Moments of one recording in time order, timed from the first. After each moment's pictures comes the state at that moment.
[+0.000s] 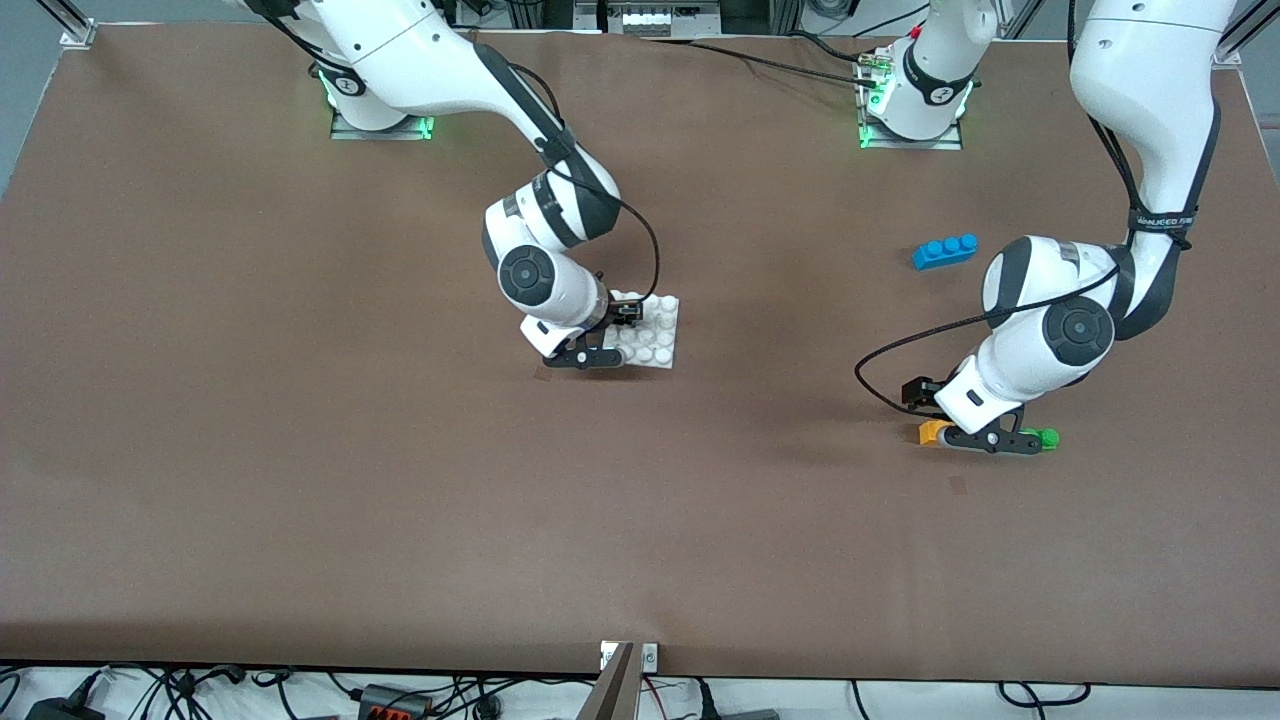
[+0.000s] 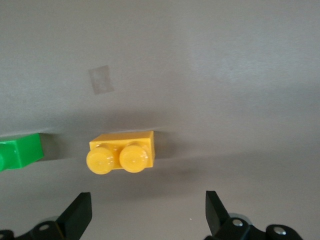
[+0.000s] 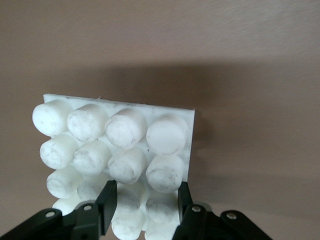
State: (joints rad) left arm 0.06 0.48 -0.16 -1.90 0.12 2.36 -0.09; right arm 0.67 0.72 0.07 -1.68 0.39 2.37 0.45
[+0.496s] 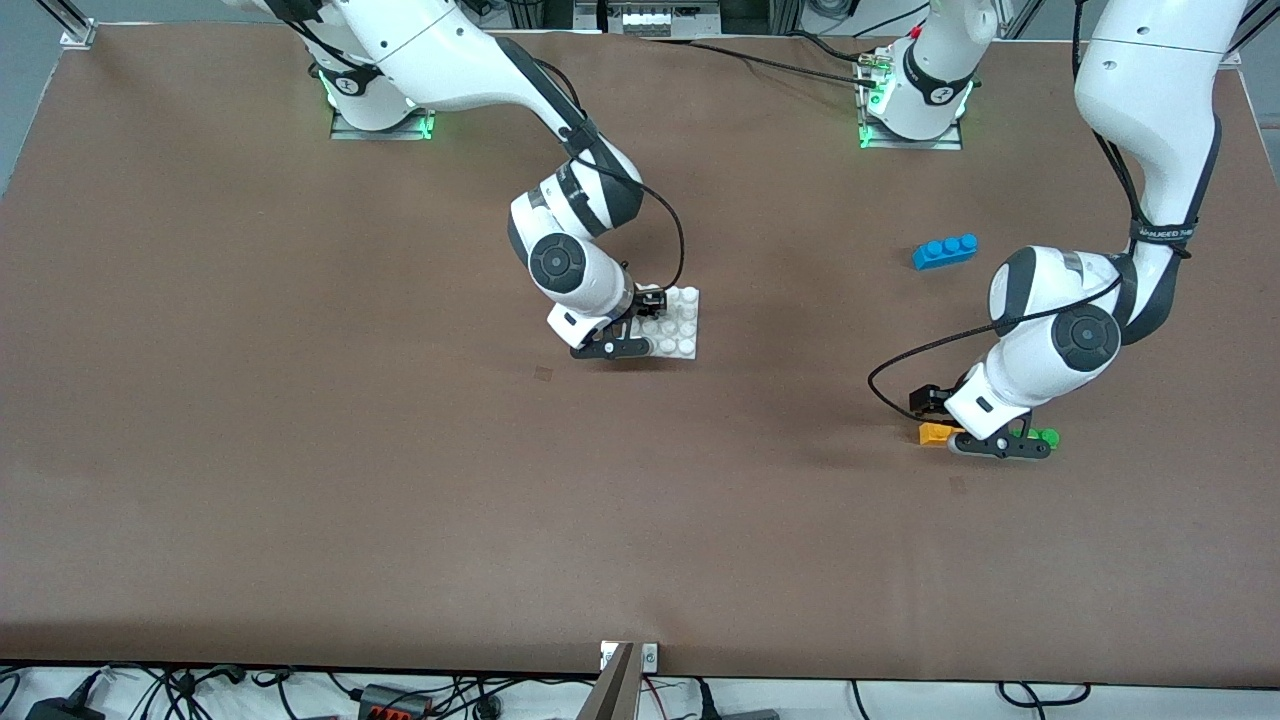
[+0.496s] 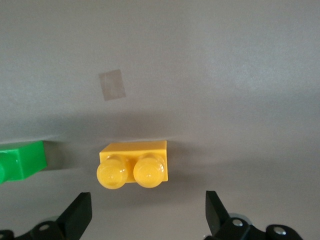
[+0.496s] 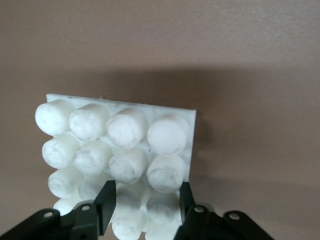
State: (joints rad) left arm 0.08 0.51 -0.16 -1.90 0.12 2.40 -0.08; right arm 0.72 0.75 0.06 -1.64 0.39 2.38 0.46
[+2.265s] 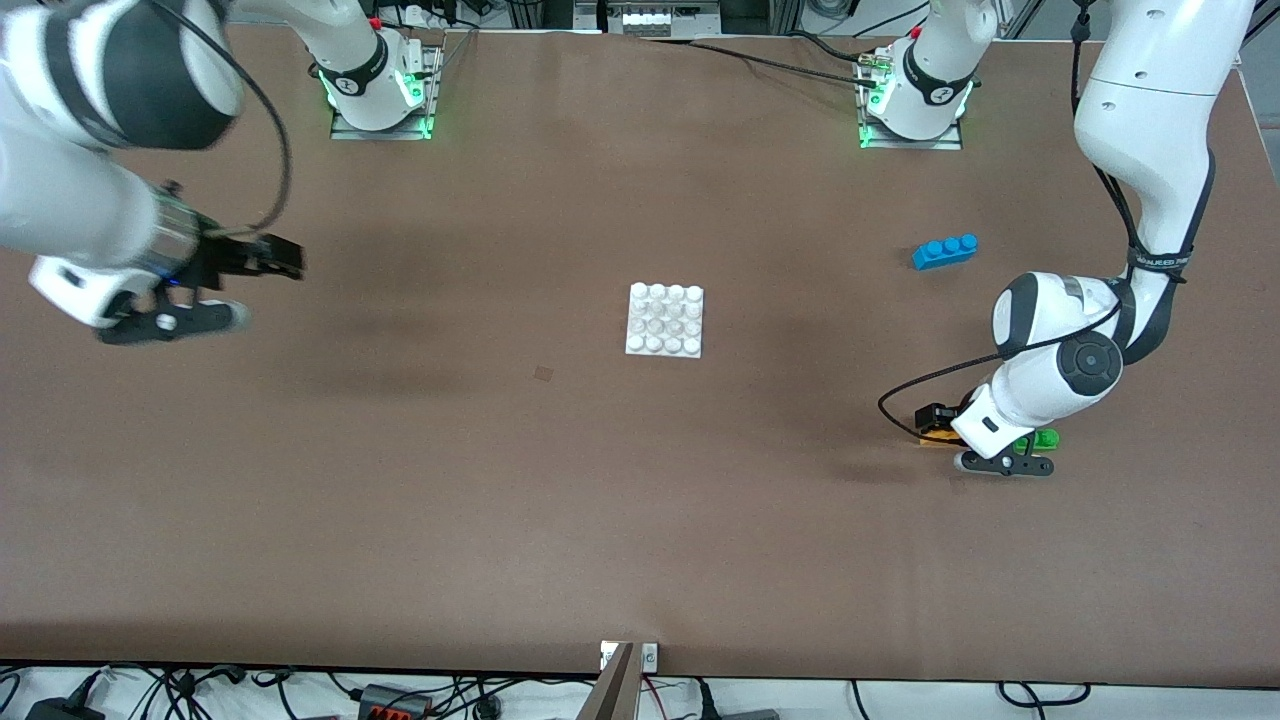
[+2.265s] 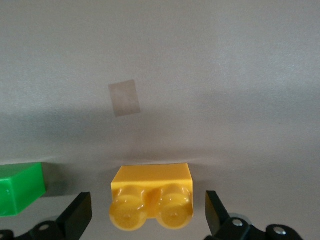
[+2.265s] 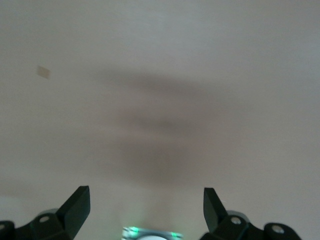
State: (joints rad) left arm 0.10 0.61 -0.15 -1.83 0.12 2.44 -0.06; right arm 0.71 0.19 -0.66 -1.54 0.07 1.48 -0.14
